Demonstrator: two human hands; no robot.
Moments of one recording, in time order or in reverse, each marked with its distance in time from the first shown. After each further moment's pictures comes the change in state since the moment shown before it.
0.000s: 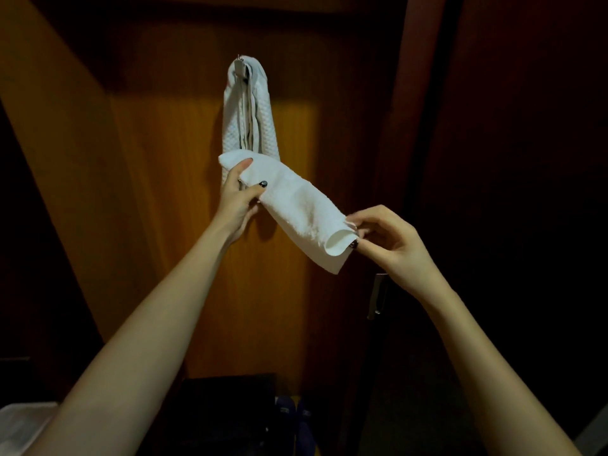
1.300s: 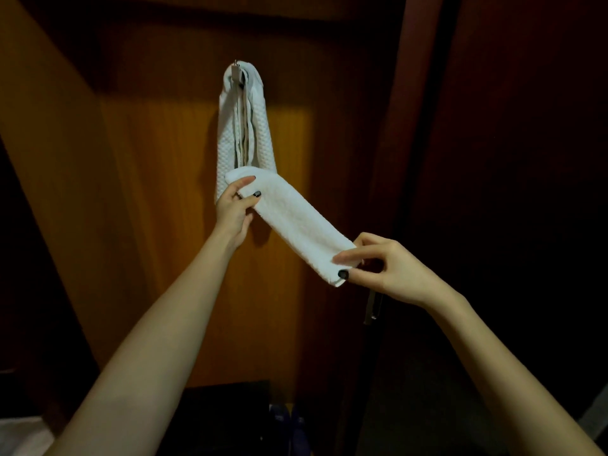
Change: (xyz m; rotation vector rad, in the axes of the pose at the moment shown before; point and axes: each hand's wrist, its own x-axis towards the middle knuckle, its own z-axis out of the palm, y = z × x) left_hand 0.019 -0.024 -0.007 -0.130 0.117 -0.053; right_hand -0.002 -0.002 -0.003 -0.292 -0.267 0.251
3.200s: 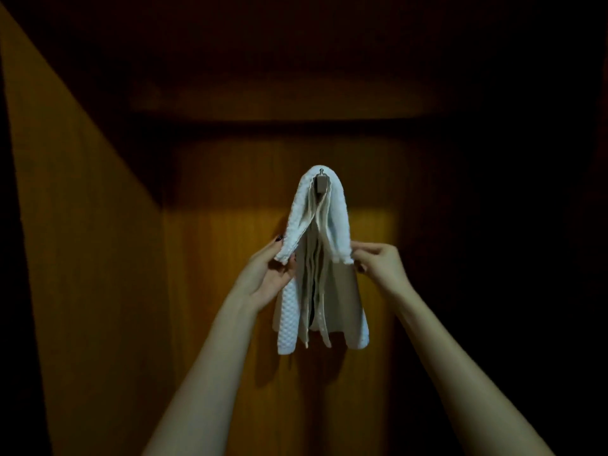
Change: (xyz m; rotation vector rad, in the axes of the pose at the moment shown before) left_hand 0.192 0.076 -0.053 -0.375 -0.233 -0.171; right_hand 0.375 0.035 0.054 0.557 0.462 0.147
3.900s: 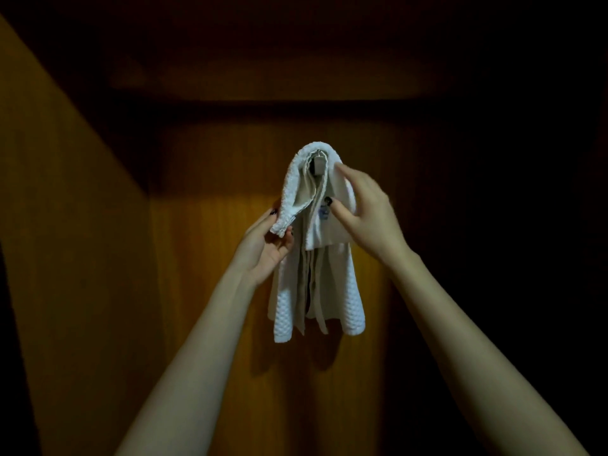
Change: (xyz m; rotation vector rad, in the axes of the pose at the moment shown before) left_hand 0.015 0.008 0.003 0.032 -0.014 0.093; right_hand -0.004 -0.055 0.009 -0.567 0.073 -0.748
